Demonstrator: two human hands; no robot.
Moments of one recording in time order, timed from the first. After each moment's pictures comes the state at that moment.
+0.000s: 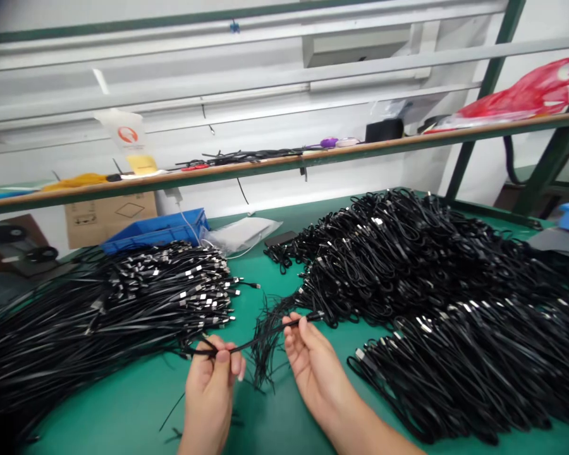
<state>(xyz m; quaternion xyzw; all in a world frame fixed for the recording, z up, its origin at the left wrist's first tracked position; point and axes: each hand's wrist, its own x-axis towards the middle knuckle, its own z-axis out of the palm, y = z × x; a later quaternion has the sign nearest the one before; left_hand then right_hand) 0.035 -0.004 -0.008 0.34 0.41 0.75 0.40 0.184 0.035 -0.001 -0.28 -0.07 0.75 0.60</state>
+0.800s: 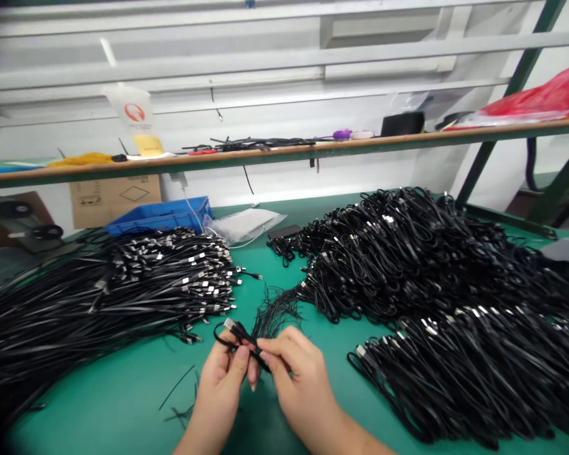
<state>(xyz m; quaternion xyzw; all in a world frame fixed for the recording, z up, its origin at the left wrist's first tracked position) 0.047 -0.016 -0.001 0.40 0.45 0.64 0.48 0.181 0.006 -0.008 -0.31 -0.71 0.30 0.57</state>
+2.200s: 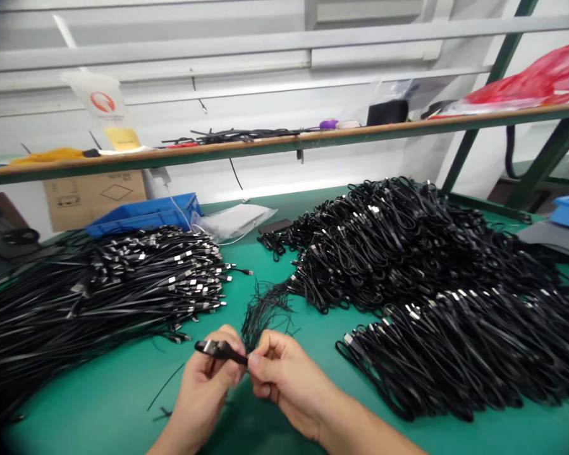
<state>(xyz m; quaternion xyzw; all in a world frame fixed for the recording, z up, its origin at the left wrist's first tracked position) 0.032 -0.019 0.001 0.50 0.37 0.62 0.47 0.184 0.000 0.009 -0.23 -0.31 0.84 0.38</state>
